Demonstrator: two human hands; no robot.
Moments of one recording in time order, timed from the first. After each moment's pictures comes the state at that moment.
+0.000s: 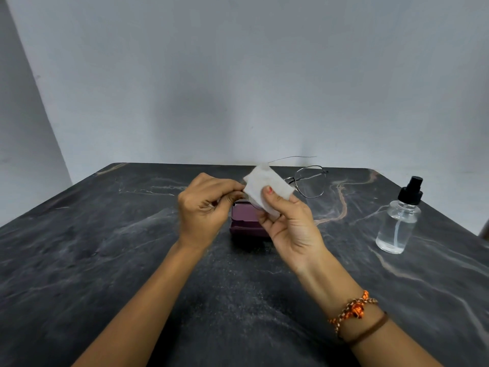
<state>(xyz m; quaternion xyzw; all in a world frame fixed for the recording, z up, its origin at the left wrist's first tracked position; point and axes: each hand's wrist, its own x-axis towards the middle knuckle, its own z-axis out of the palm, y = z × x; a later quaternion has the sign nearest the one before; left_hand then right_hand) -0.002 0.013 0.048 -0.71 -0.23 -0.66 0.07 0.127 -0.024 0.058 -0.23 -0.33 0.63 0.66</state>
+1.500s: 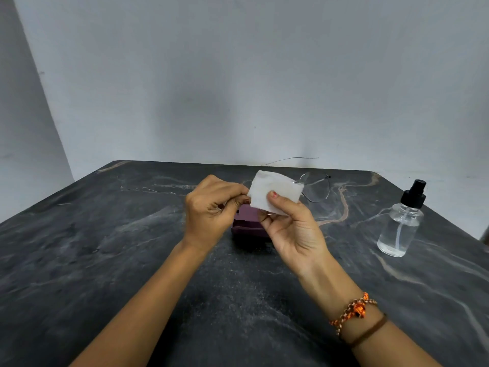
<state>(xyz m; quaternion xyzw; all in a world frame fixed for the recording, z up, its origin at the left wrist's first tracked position) -0.001 0.013 0.045 -0.72 -0.25 -0.64 0.07 0.127 -0.025 0.057 -0.17 -0.29 0.66 0.67</state>
